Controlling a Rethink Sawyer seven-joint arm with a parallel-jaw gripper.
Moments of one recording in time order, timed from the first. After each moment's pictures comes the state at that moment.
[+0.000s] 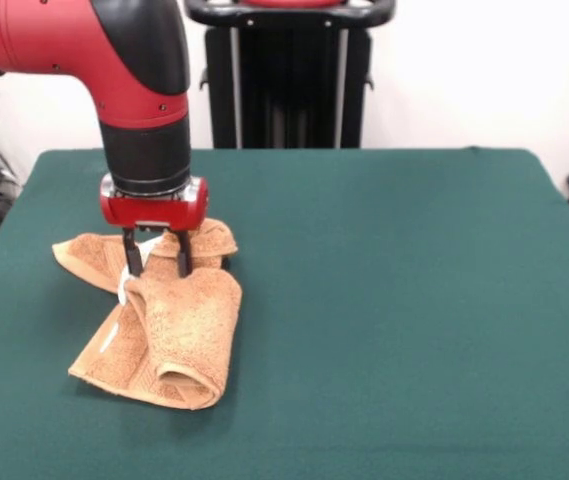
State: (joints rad) arm -0.69 -0.49 0.32 1.61 -0.57 0.48 1.80
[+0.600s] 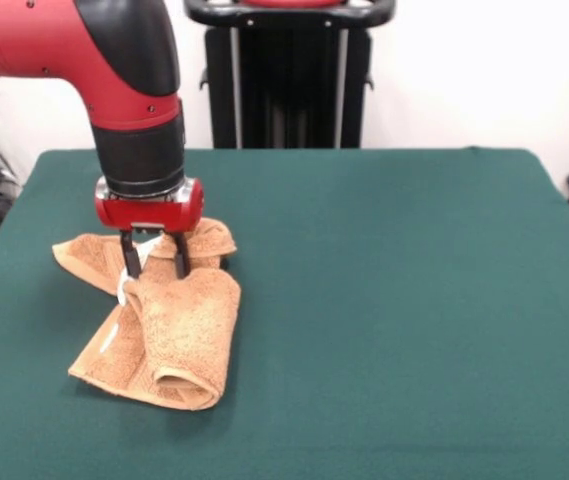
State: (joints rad) arm -0.72 -0.48 0.34 1.62 -0.55 0.48 1.80
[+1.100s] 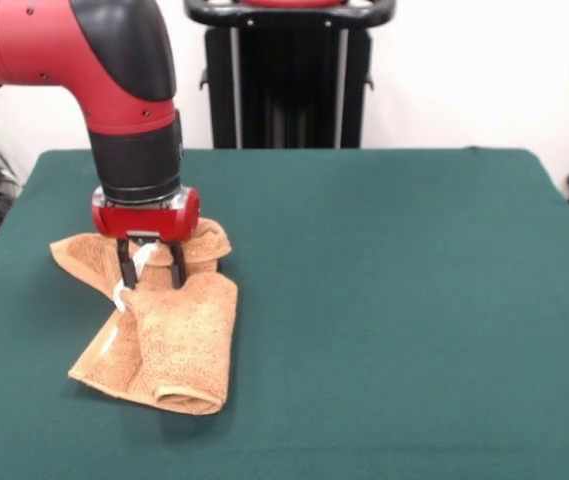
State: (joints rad) arm -0.74 -0.46 0.34 1.63 -0.55 0.36 1.80
